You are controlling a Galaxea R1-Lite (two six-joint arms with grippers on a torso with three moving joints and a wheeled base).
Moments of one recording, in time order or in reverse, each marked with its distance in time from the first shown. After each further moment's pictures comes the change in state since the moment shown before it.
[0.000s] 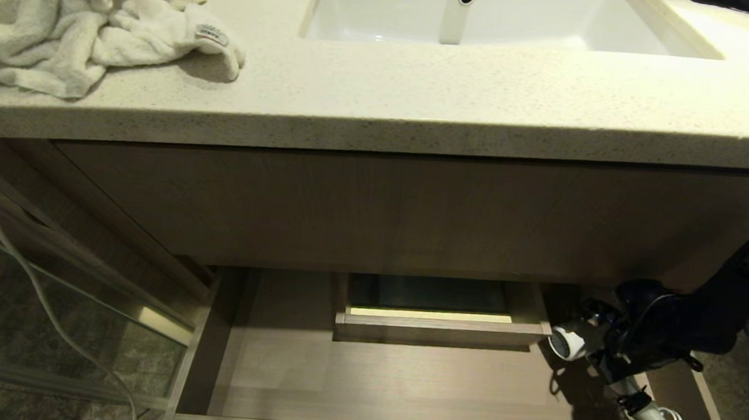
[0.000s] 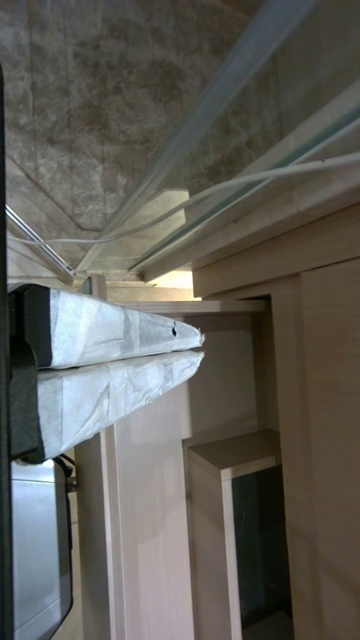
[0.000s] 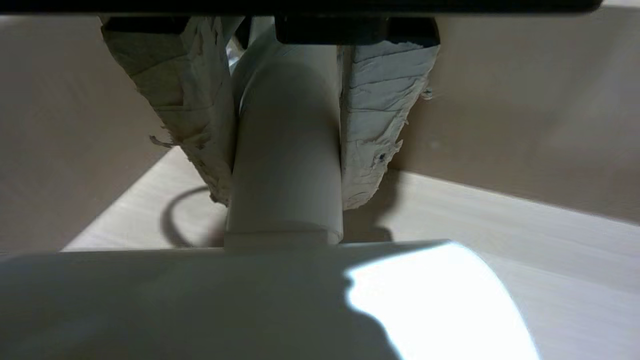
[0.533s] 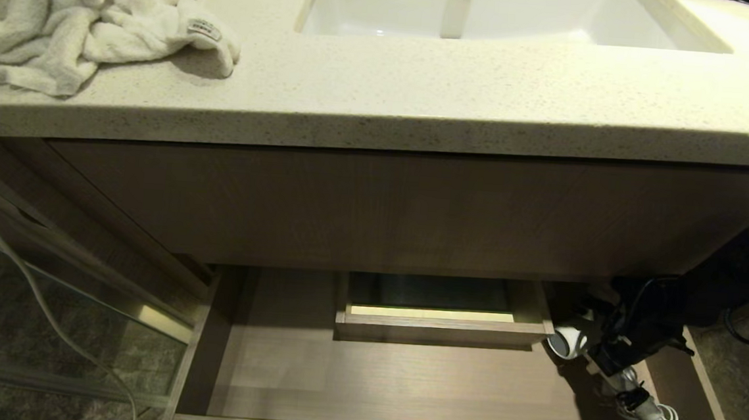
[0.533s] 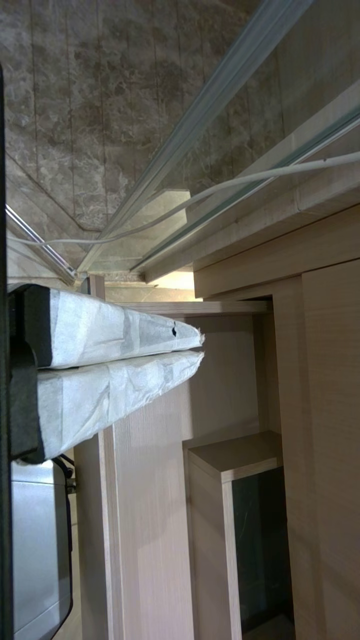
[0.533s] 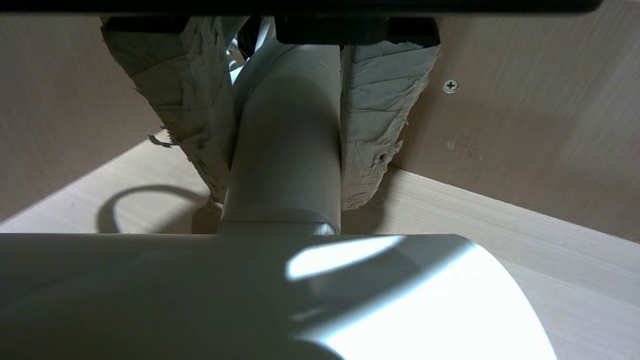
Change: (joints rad) left arm 0.000 0.000 0.000 0.001 0.000 0.000; right arm -0.020 0.058 -0.291 0.341 0.037 -0.089
